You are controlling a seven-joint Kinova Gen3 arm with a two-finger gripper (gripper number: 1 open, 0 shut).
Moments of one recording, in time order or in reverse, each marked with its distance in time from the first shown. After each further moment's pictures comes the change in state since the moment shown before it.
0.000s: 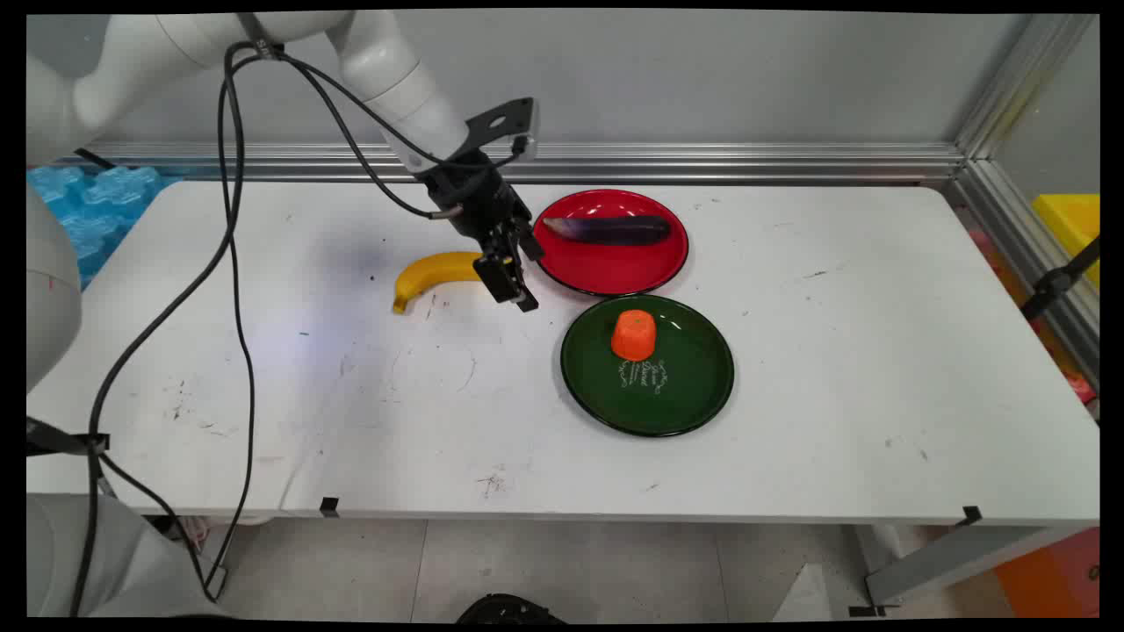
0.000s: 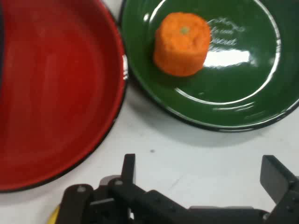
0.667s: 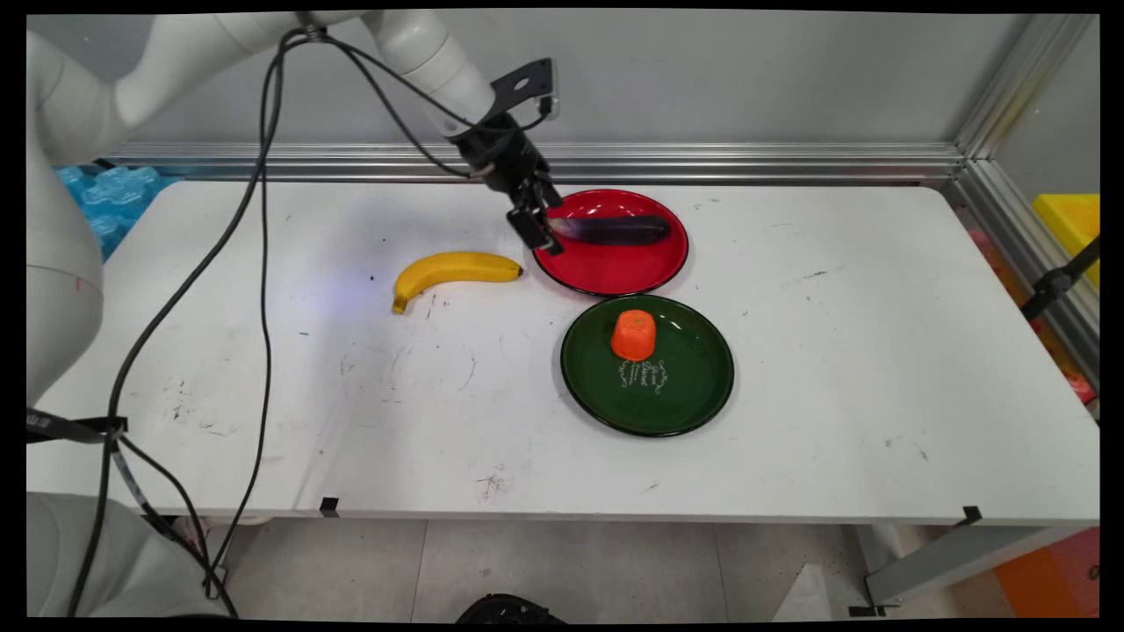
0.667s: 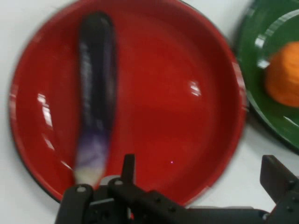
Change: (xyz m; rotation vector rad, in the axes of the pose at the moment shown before) arm 0.015 -0.072 0.009 0.128 0.042 -0.006
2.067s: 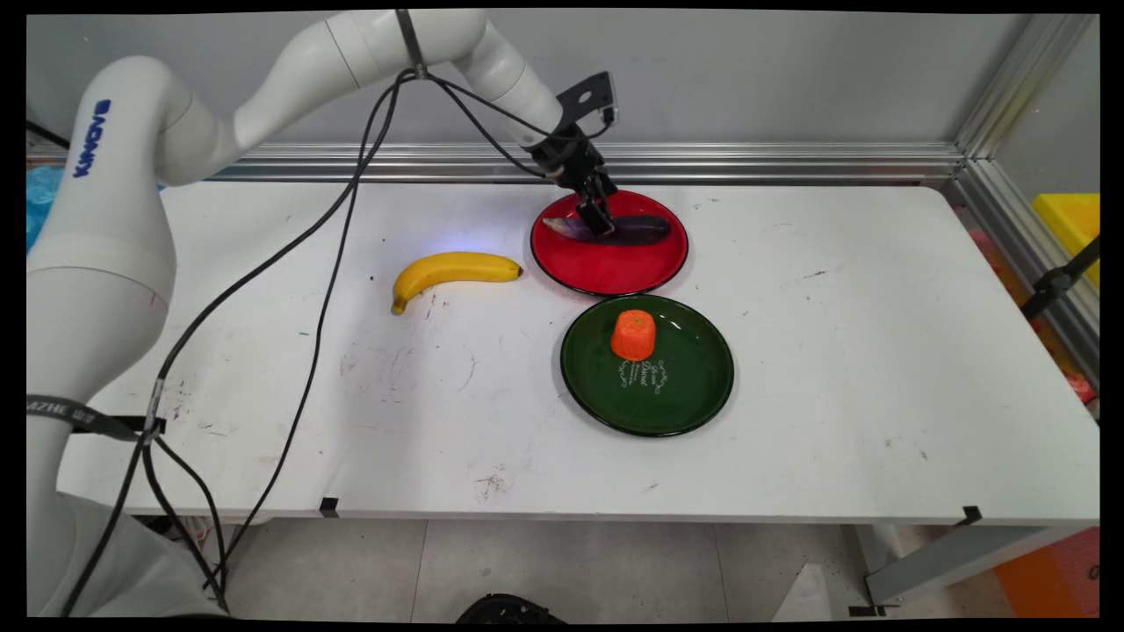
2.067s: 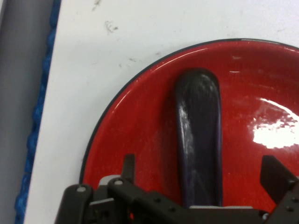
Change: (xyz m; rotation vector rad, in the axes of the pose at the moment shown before) arm 0.024 -0.079 0.099 0.052 0.090 0.008
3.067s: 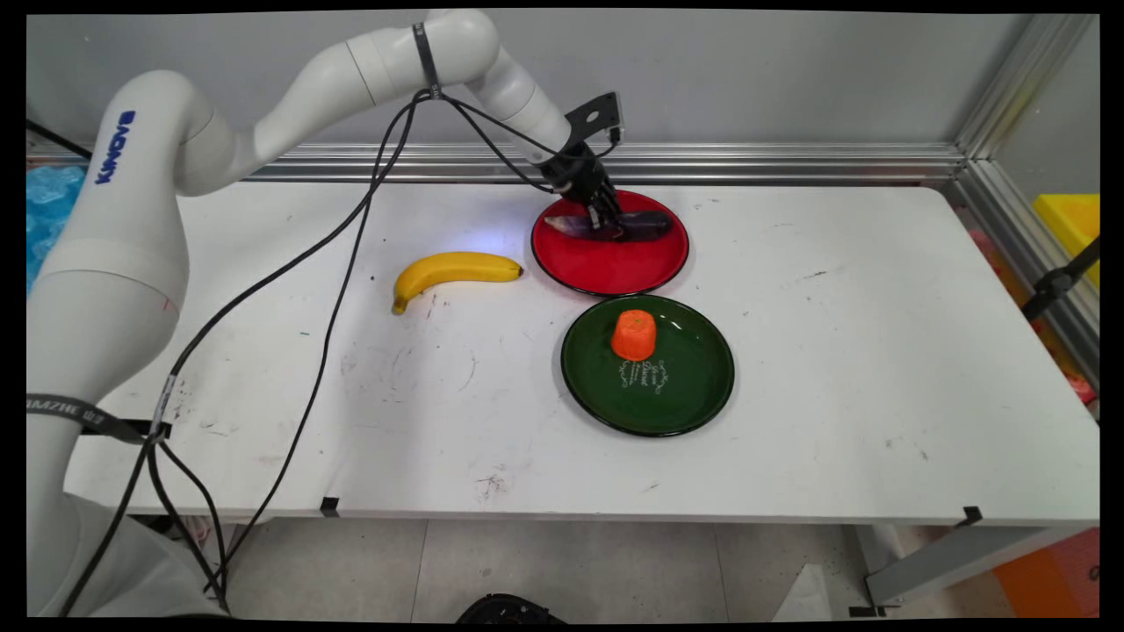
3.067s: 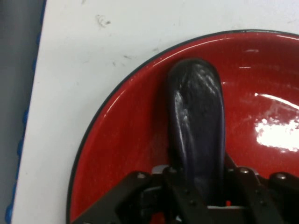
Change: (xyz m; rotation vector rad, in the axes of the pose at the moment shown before) arm -0.007 -0.003 0.029 -0.014 0.005 0.015
